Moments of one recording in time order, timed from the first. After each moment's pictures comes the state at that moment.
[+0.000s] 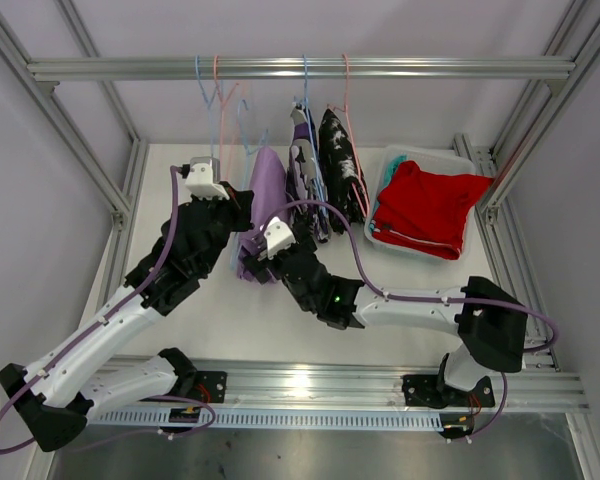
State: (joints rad) left arm -0.73 0.94 1.03 -0.16 -0.46 -0.36; right arm 1.22 1.61 1.05 0.40 0.65 -0.10
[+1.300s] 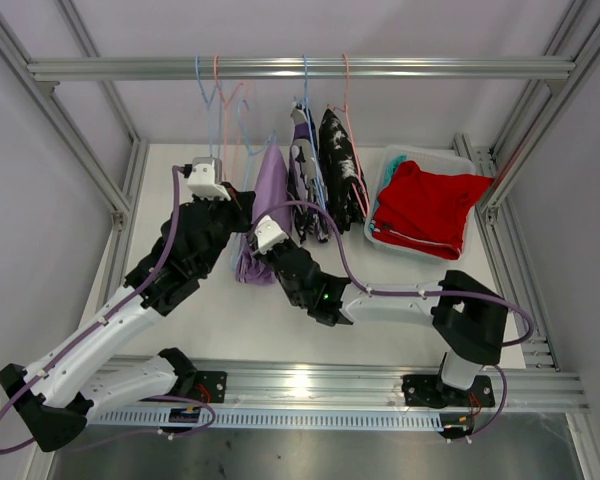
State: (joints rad) left arm -0.73 0.94 1.03 -0.16 -0.44 -0.35; right arm 1.19 1.72 1.08 0.59 0.70 -0.27
